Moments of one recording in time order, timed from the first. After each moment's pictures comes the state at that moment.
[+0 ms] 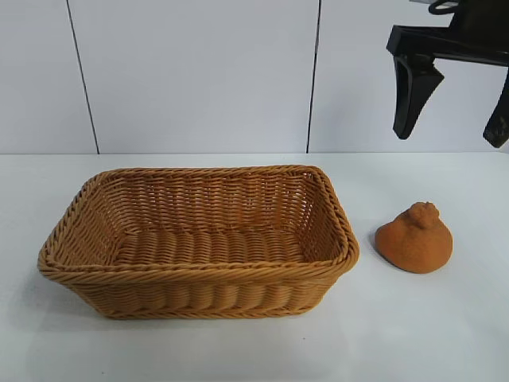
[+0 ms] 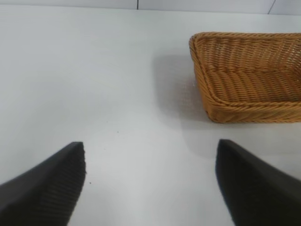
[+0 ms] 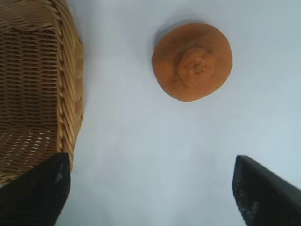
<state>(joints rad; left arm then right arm) 0.00 0.00 -0.50 -0.07 1.07 0.00 0.24 1.73 -1.40 0.05 1.15 0.08</state>
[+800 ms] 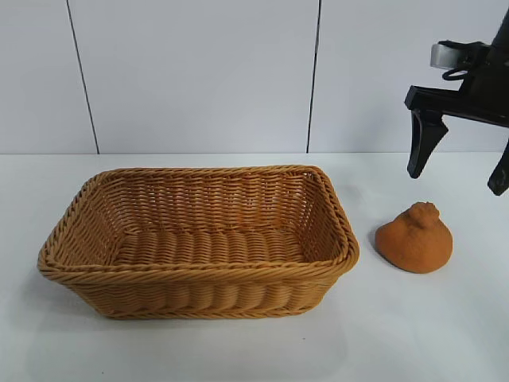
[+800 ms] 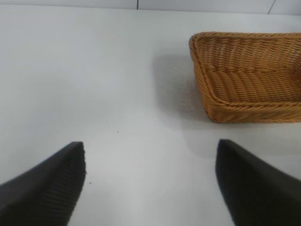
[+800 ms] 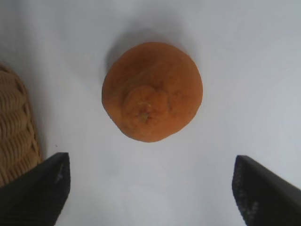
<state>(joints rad) 0.00 0.00 -0.50 -0.07 1.07 0.00 0.08 1.93 -1.40 0.16 1.03 0.00</state>
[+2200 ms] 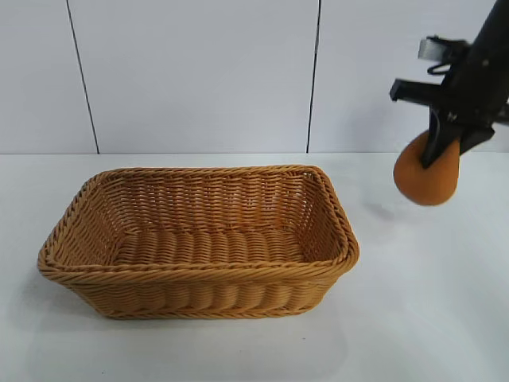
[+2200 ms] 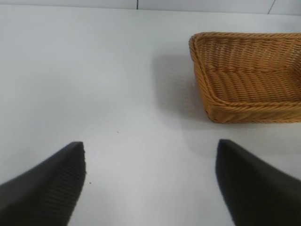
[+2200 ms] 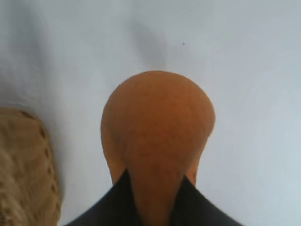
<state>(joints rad) 0.00 0.00 -0.50 -0.08 1.07 0.00 0.08 1.92 -1.54 0.19 1.01 -0.01</state>
